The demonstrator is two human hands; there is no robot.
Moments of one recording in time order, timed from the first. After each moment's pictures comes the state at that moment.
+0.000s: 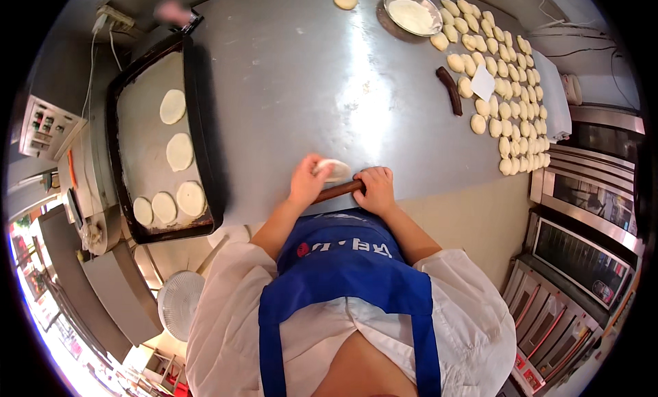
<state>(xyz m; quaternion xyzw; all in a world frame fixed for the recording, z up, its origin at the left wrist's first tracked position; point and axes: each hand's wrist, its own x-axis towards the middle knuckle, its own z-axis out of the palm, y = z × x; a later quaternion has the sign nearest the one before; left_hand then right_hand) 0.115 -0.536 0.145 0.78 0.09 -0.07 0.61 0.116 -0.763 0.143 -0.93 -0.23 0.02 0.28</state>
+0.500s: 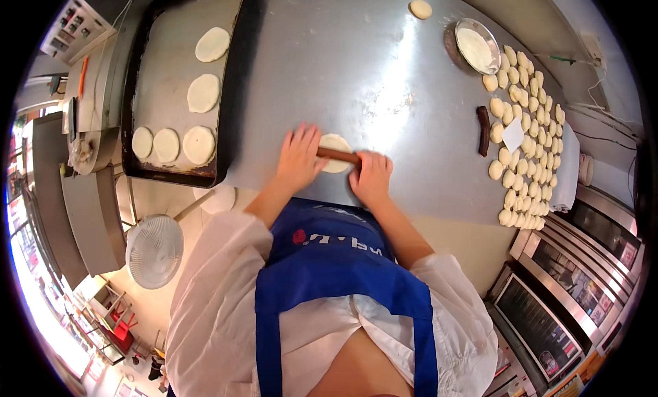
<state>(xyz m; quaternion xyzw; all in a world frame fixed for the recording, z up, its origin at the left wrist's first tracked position) 0.092 -0.484 0.144 0.98 -0.02 0.05 0.18 0.141 -0.708 0.130 -0.92 -0.29 -0.03 0.26</state>
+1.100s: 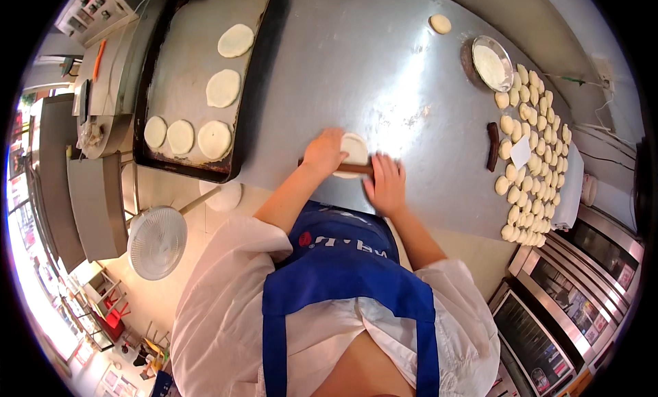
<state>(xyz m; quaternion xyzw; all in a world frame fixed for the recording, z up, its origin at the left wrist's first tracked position) 0.127 -0.493 0.130 0.93 0.11 -0.06 0.33 0.148 -0.727 0.128 -0.90 -0.39 0.01 0.19</state>
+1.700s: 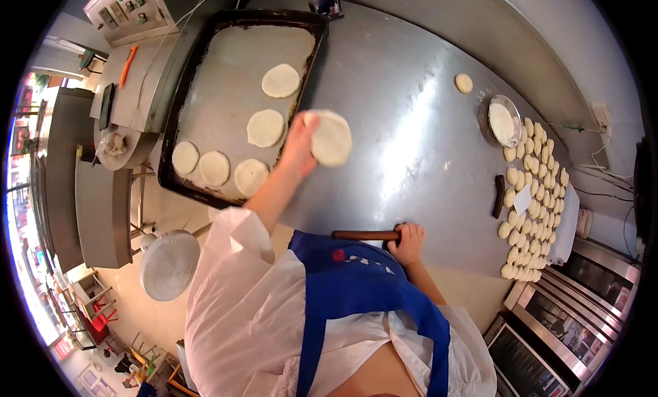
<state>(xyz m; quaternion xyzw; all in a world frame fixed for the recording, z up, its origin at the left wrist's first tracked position) 0.173 -0.333 0.211 0.32 0.32 0.11 0.88 0.123 -0.732 0.142 -0.93 -0.31 0.05 0.18</state>
